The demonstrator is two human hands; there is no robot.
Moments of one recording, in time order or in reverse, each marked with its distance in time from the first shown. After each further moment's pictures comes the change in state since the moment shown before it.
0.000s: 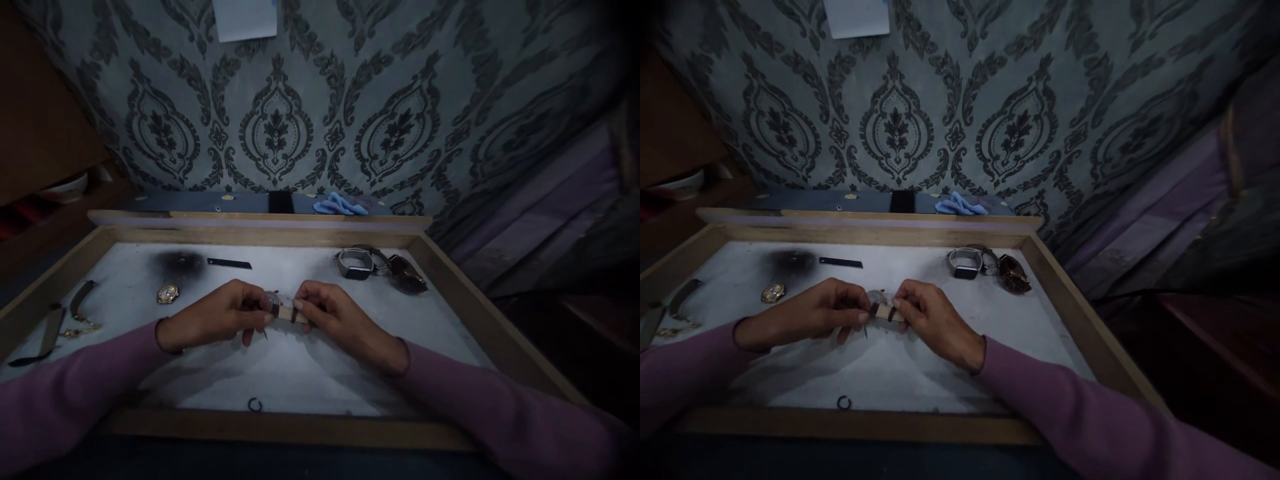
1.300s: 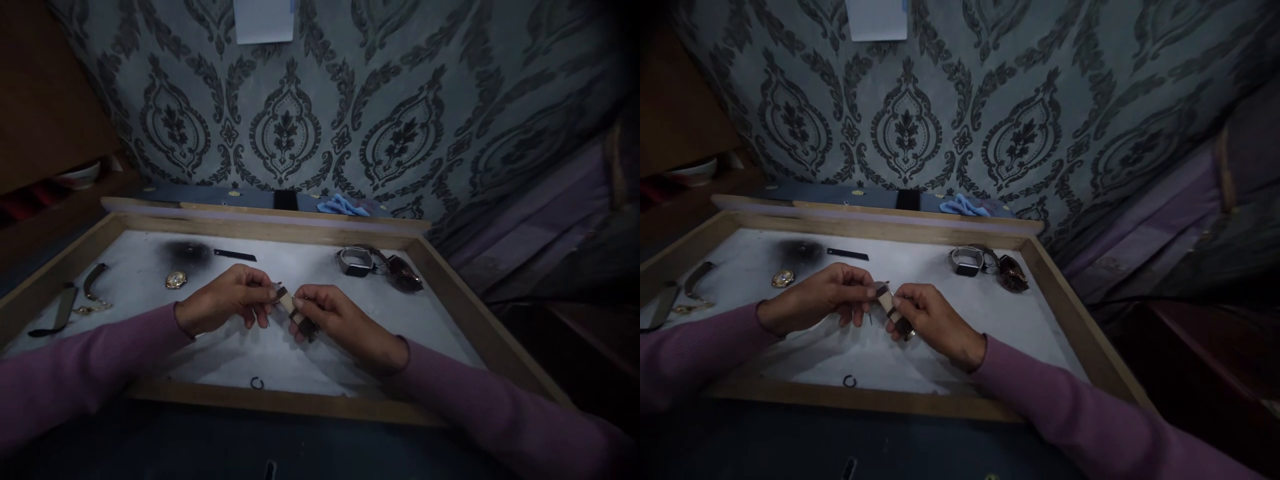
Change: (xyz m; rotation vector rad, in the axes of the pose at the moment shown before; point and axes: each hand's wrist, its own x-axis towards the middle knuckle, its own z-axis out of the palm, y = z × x) left_hand 0.001 -0.006 0.006 -0.352 0.138 0.007; right_hand -0.011 -0.015 0.013 0.253 -0.107 0.171
